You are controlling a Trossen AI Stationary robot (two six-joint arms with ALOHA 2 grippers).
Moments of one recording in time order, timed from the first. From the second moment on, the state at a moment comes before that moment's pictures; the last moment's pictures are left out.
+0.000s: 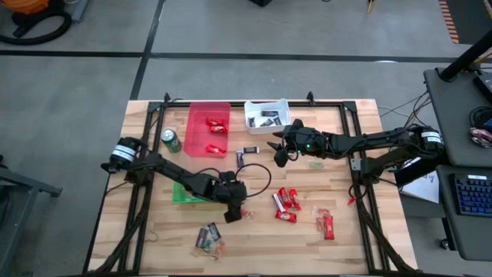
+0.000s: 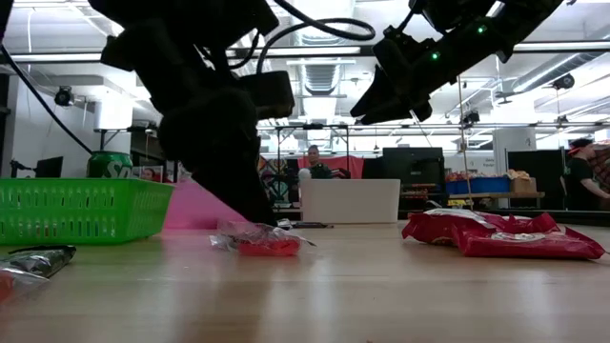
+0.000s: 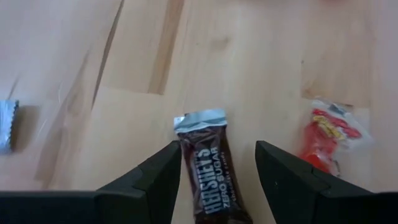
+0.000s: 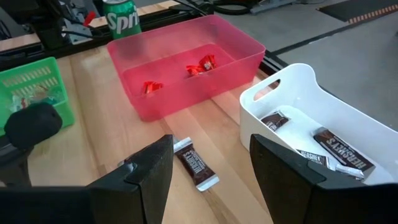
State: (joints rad) left arm -0.29 1.85 1.01 -0.16 -0.24 -0.40; right arm -0.14 1.32 0.71 0.17 0.29 0.20
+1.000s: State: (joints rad) left arm -0.26 1.86 1.00 -0.11 -0.19 -0.38; right arm -0.14 1.32 0.71 0.15 0.23 0.22
